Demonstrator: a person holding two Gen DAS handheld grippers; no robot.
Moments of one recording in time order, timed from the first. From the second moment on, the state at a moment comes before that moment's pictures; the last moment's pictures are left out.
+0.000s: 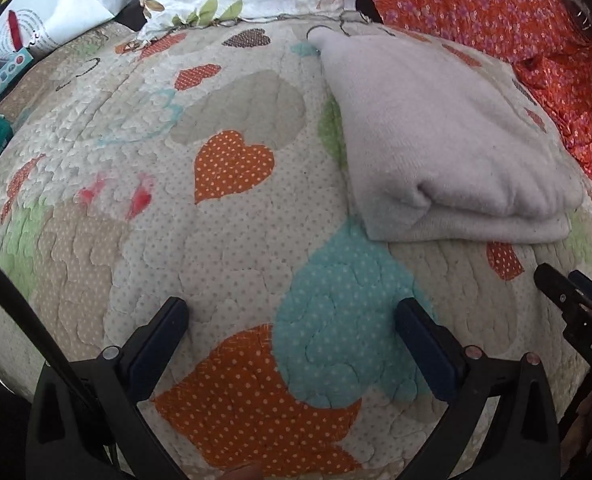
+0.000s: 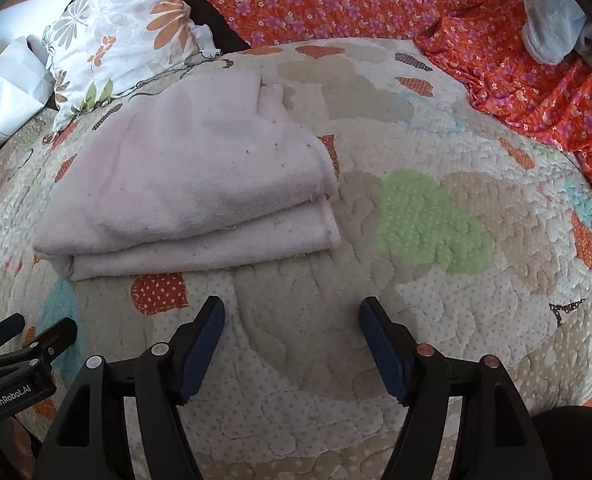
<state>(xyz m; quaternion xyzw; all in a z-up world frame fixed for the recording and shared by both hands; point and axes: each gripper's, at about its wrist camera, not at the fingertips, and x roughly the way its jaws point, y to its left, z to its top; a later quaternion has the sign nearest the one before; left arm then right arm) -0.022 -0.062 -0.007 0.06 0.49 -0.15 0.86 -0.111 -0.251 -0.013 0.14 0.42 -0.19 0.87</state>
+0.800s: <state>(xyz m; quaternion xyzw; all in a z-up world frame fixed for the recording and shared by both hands) -0.023 -0.062 -0.007 0.04 0.49 -0.14 0.86 -0.099 -0.243 -0.019 0.12 0.42 -0.20 0.88</state>
